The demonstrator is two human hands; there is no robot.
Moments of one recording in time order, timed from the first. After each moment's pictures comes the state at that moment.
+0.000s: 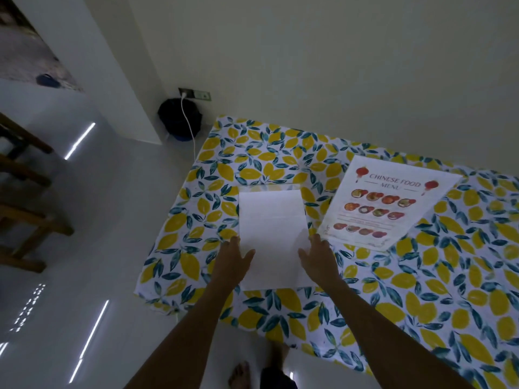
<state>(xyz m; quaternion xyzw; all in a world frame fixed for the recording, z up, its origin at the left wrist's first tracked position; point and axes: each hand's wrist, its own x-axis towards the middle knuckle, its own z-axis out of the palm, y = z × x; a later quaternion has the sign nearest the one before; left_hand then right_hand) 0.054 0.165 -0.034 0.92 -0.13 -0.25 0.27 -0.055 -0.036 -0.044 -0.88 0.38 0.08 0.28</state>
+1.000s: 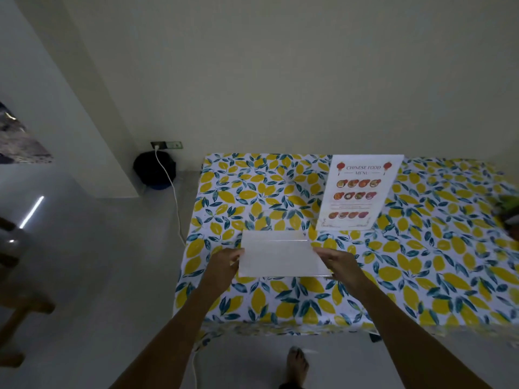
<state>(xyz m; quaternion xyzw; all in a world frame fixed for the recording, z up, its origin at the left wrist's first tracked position) 0.095 0.285 0.047 0.84 -0.37 -0.22 0.34 -0.122 0.054 0.053 -0.63 0.45 -0.08 0.62</state>
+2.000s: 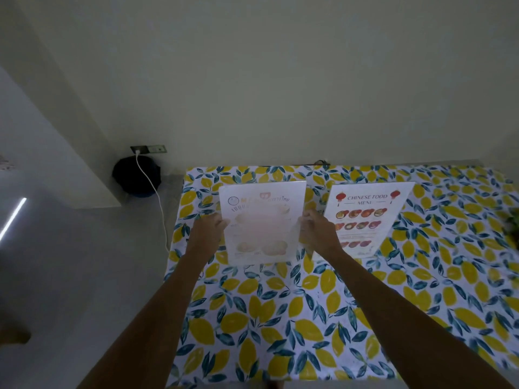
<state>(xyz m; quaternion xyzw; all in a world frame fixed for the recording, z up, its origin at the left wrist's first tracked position) 0.237 0.140 0.073 0.87 -0.35 -0.16 0.31 0.028 -0.069 0.065 -0.83 0.41 -0.12 0.36</state>
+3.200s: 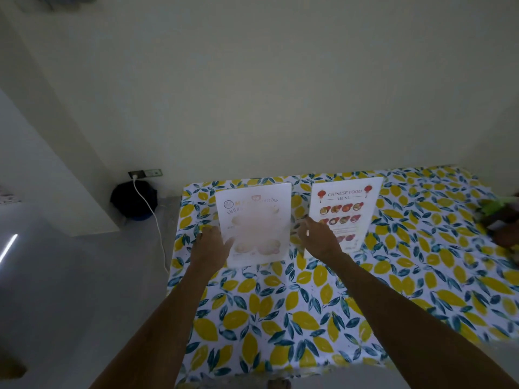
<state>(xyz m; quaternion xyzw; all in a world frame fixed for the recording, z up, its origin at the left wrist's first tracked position) 0.182 0.165 0.099 0.92 -0.33 -0.16 0.16 -0.018 -0.040 0.093 -0.87 0.40 -0.07 0.27</state>
